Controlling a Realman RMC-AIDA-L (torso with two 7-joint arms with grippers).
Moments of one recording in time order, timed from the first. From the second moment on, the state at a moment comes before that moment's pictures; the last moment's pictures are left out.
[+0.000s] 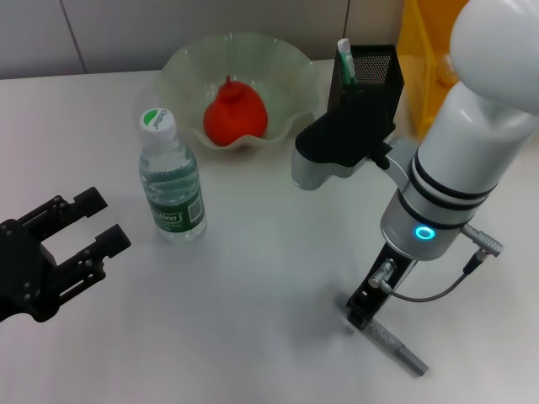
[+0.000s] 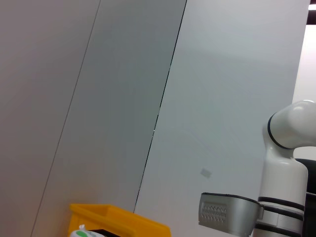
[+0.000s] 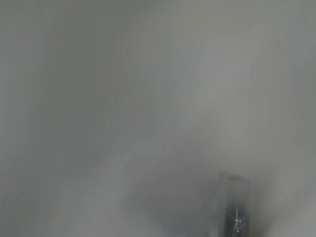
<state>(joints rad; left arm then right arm) -0.24 -2.06 0.76 0.51 1.54 1.86 -1.10 0.73 2.09 -1.74 -1.19 -2.55 -1.61 2.96</state>
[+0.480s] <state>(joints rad) -0.24 -2.06 0.76 0.51 1.54 1.86 -1.10 0.74 2.09 -1.75 -1.19 -2.55 -1.61 2.96</state>
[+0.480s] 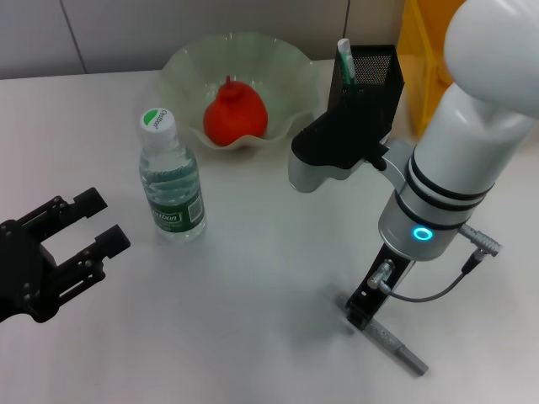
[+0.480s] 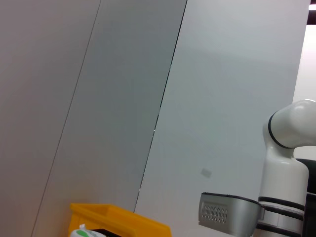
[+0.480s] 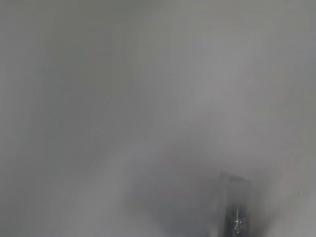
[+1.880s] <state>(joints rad) -0.24 -2.06 0.76 0.49 1.54 1.86 -1.09 0.74 2.09 -1.77 -1.18 -2.55 -1.61 2.96</state>
